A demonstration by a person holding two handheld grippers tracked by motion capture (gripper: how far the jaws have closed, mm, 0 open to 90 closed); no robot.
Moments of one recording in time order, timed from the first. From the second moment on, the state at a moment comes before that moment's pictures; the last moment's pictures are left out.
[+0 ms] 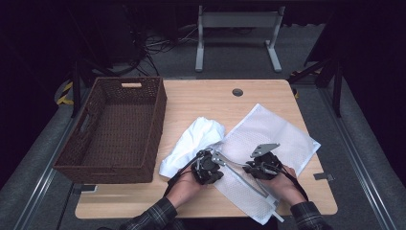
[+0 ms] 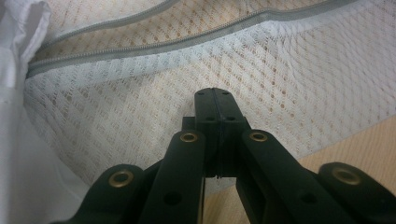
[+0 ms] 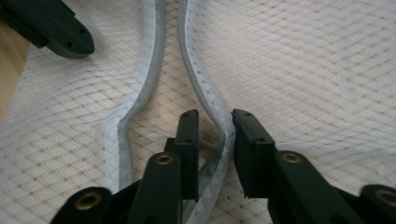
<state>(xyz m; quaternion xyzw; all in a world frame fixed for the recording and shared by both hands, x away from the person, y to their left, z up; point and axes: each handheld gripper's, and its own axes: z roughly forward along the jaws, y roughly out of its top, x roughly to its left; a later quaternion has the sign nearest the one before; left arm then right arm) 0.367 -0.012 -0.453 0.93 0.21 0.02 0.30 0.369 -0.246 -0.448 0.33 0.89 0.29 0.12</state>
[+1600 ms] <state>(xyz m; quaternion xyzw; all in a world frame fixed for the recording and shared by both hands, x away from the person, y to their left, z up) 0.362 -0.070 -0.445 0.93 0.17 0.03 0.31 0.376 -0.261 -0.412 0.34 0.87 0.34 0.12</state>
